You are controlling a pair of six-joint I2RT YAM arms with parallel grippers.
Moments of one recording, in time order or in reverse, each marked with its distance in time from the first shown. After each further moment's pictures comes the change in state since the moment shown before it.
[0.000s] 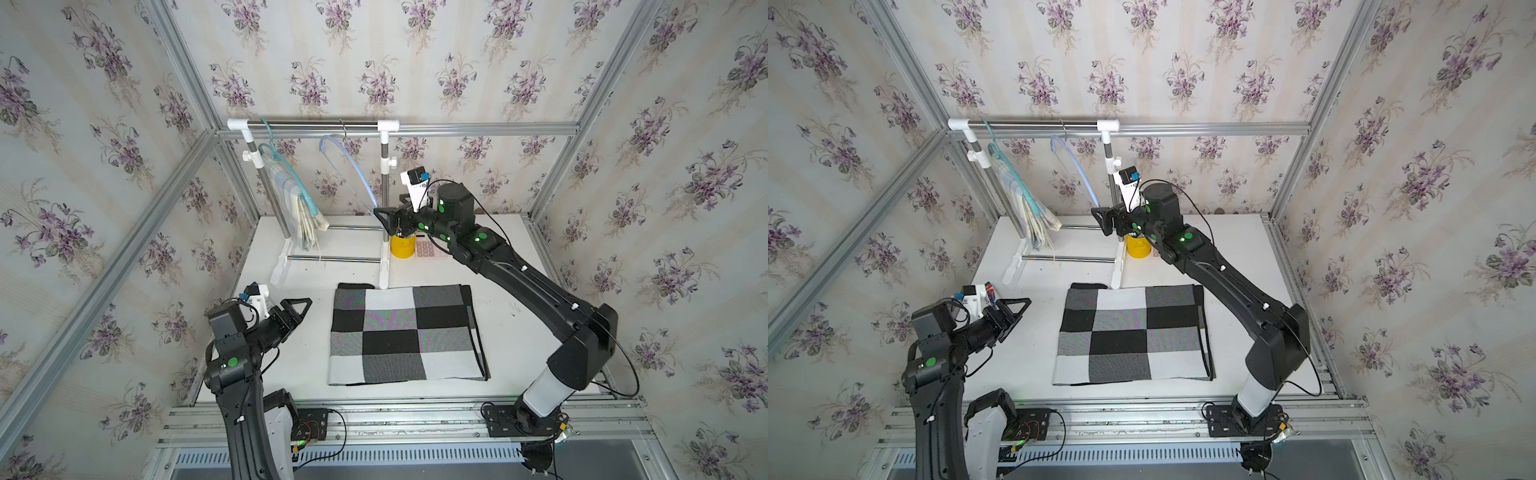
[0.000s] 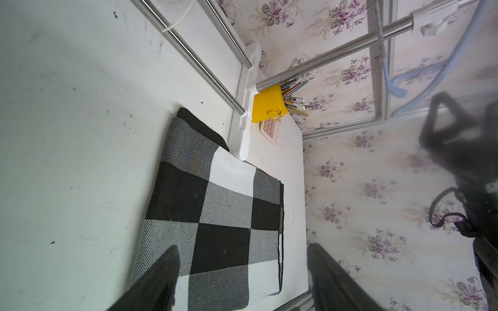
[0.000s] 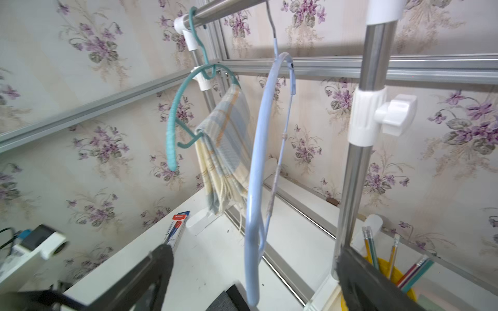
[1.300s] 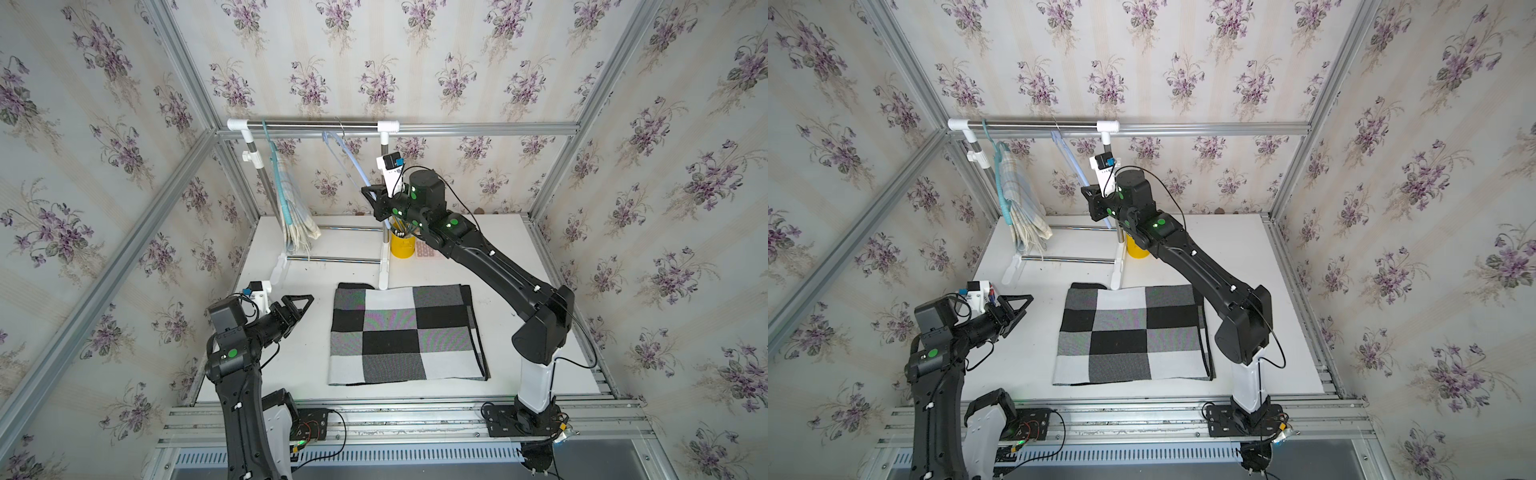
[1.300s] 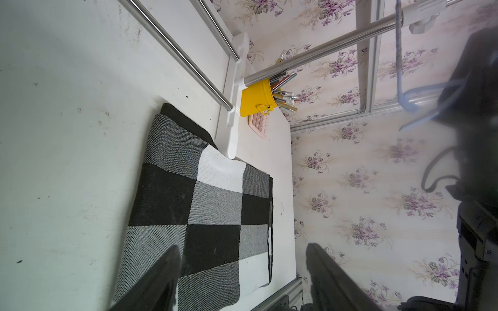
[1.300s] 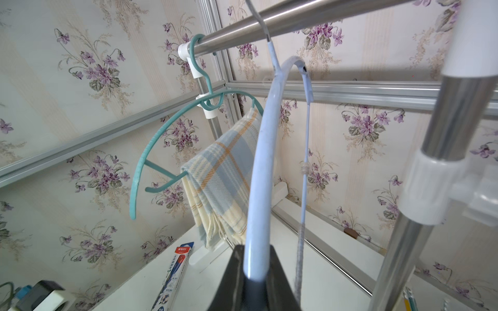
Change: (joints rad) left arm -0.009 0.069 -0.029 0.088 0.083 -0.027; right arm 0.060 0.161 0.228 0.002 0.025 0.068
